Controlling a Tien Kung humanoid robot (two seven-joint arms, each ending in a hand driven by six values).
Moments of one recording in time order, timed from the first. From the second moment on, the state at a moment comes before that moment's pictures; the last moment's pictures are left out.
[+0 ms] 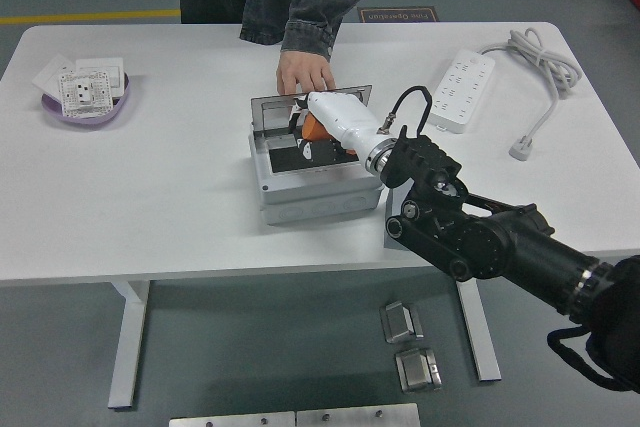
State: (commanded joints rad) left arm 0.08 0.05 -1.76 -0.18 1.73 -0.04 0.35; right arm 0.84 -0.04 0.51 0.84 -1.78 -0.26 -0.04
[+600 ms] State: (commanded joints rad) left arm 0.07 0.04 -1.75 -0.18 1.72 -0.04 0.35; right arm 0.86 -0.02 0.46 0.83 -1.92 -0.26 -0.05
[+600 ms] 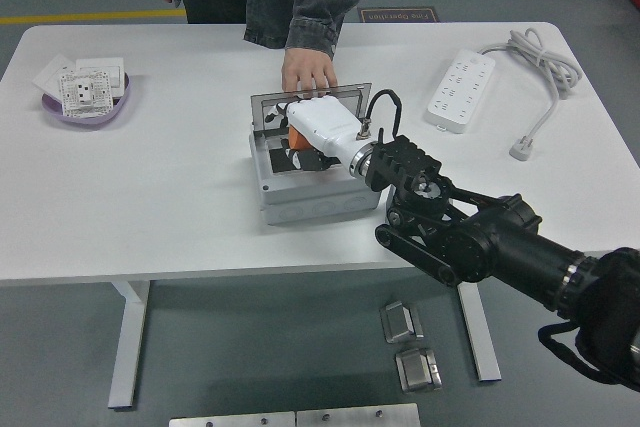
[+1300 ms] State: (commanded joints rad) left arm 0.08 0.03 -1.76 -0.18 1.72 -0.04 0.35; right arm 0.82 -0.15 0.50 0.99 -1.78 -0.28 -0.04
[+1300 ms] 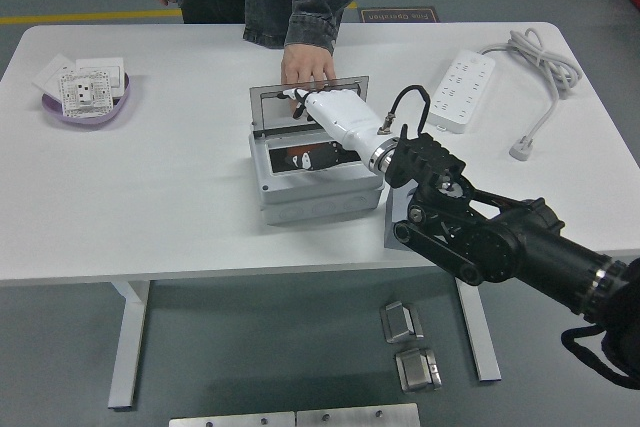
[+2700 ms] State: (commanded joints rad) left arm 0.07 0.04 -1.71 -0.18 1.67 -0.05 0.34; right arm 0.90 -0.21 0.42 1.05 -1.51 -0.24 0.01
